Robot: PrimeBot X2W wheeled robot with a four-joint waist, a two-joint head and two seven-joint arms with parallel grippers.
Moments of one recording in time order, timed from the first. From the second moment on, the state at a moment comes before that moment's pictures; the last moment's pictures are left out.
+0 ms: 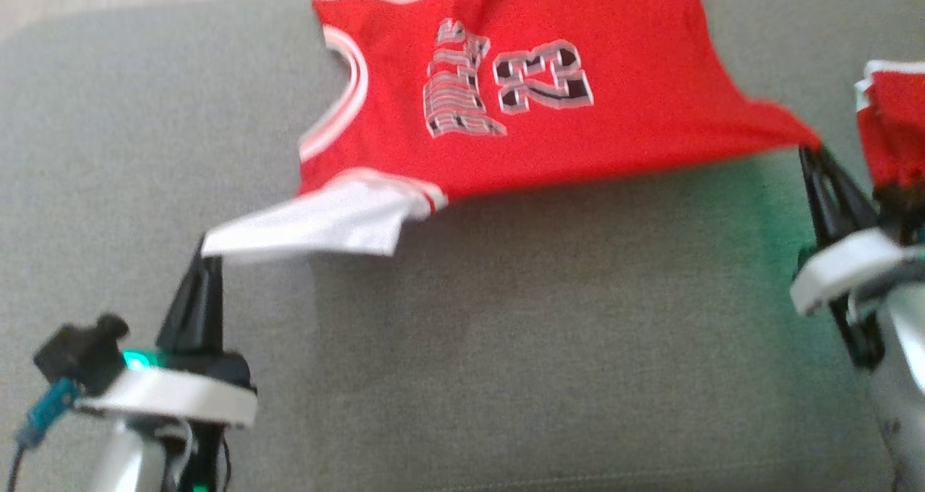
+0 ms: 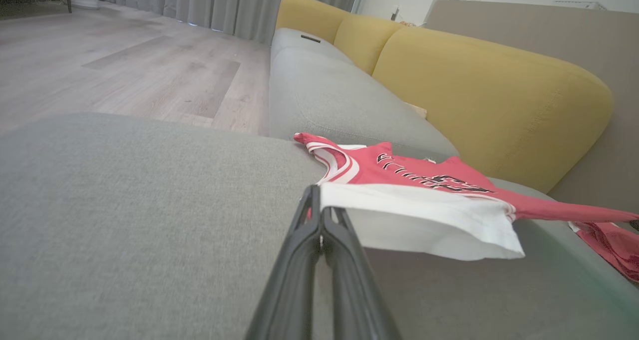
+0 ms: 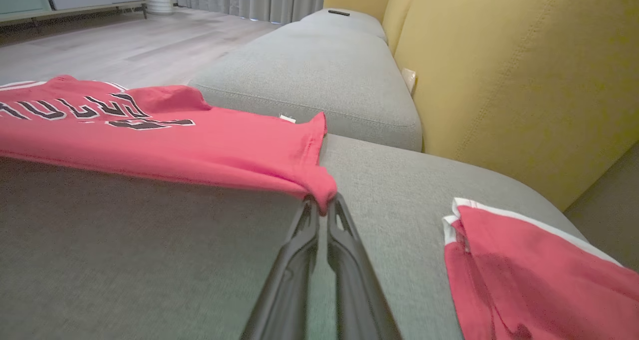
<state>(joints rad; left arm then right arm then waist) -0.07 0.19 -0.12 0.12 -0.47 -0.13 -0.26 -0.49 -0.39 0.24 0.67 0.22 0.12 -0.25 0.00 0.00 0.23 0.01</state>
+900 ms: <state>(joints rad) 0.14 0.08 -0.12 0.09 -0.37 -0.10 -0.25 0.03 -0.28 -0.05 0.25 0.11 0.12 -0.06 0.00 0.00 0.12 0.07</state>
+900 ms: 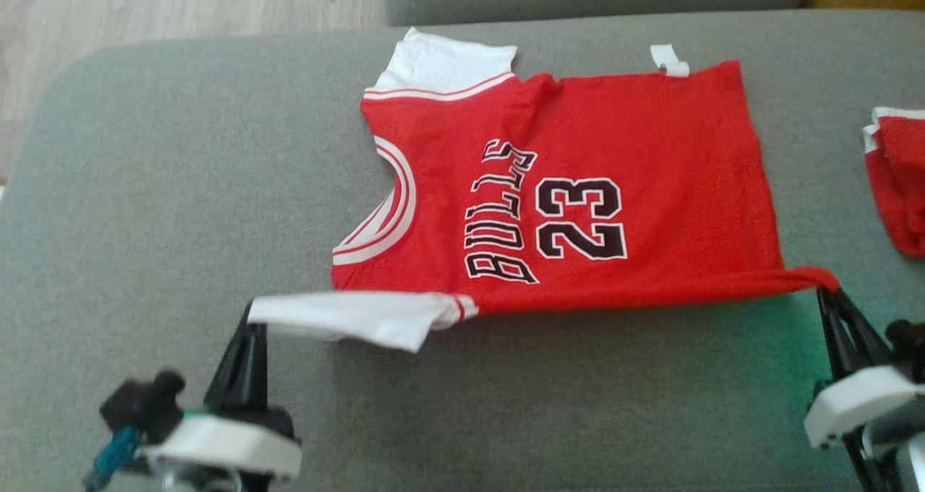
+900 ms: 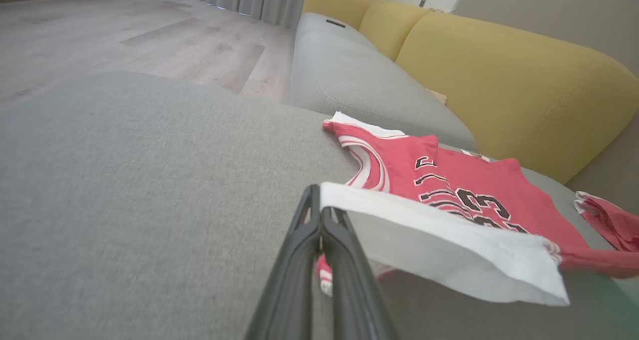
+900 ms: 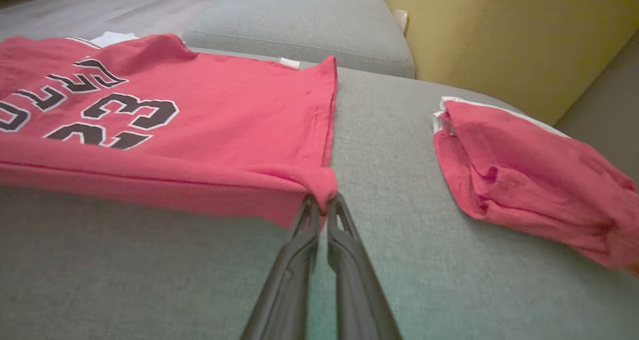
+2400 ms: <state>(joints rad) -0.14 0.05 -0.18 0.46 -0.36 -0.10 -0.20 -0.29 -0.23 -0.02 0.59 0.10 0.12 -0.23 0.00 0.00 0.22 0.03</state>
